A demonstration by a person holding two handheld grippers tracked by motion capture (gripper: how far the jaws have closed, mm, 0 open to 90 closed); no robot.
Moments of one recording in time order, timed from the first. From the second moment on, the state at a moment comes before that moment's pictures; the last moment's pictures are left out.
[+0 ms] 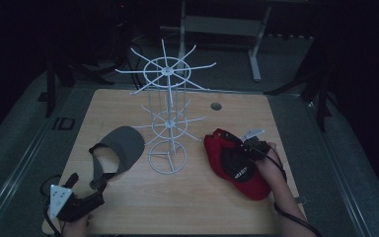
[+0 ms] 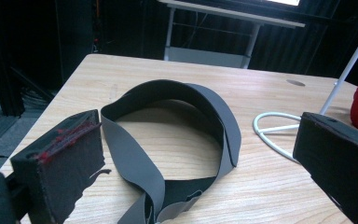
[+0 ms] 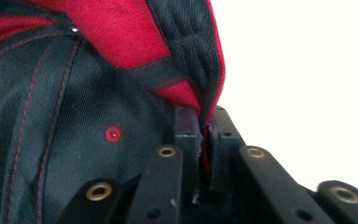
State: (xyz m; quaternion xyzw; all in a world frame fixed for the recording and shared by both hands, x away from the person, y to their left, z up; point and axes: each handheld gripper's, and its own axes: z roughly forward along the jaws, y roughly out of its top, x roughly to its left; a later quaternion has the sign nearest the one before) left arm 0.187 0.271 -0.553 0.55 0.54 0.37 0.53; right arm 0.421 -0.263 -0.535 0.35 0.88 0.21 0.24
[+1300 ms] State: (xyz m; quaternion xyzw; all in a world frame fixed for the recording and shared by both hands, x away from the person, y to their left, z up) left arm 0.181 0.255 -0.534 0.55 0.53 0.35 0.54; right arm 0.349 -0.302 -0.427 0.45 0.74 0.42 0.29
